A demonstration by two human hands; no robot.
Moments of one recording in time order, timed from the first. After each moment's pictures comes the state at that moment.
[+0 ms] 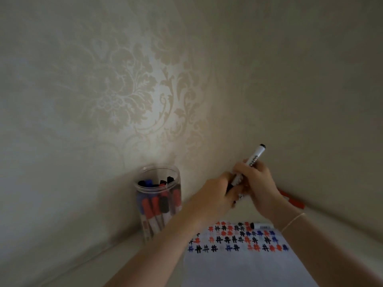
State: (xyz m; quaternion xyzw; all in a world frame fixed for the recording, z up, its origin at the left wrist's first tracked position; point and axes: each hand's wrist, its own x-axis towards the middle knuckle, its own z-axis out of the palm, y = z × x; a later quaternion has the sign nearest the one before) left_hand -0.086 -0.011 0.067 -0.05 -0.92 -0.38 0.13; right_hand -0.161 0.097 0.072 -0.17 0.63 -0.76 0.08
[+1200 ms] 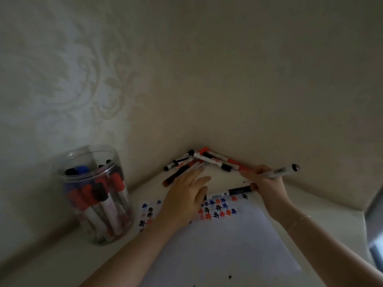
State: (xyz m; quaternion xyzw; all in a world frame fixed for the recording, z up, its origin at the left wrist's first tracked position) left_hand -0.140 0.011 -0.044 -0.13 -0.95 -0.19 0.23; right_hand -0.191 0.221 -0.007 -0.02 0.67 -0.74 -0.02
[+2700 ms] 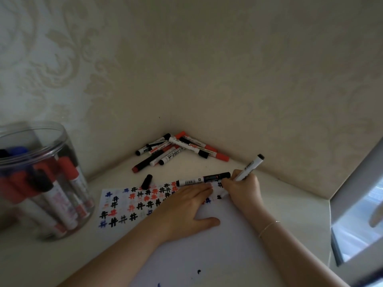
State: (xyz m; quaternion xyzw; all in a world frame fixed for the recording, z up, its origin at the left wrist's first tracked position) left_hand -0.135 0.056 -0.066 -0.24 -0.95 -0.17 0.04; right_hand -0.195 0.225 -0.047 0.01 0.80 -0.60 -0.06
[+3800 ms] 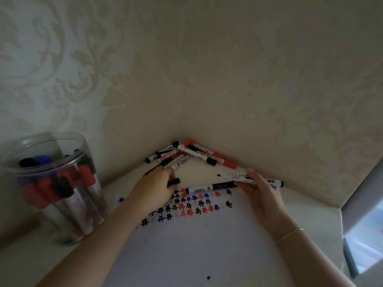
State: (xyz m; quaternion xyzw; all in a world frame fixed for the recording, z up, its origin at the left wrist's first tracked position) left_hand -0.148 -0.006 -0.021 0.00 -0.97 -0.21 0.09; right_hand -0.193 0.248 -0.037 -0.01 0.54 -0.84 0.01
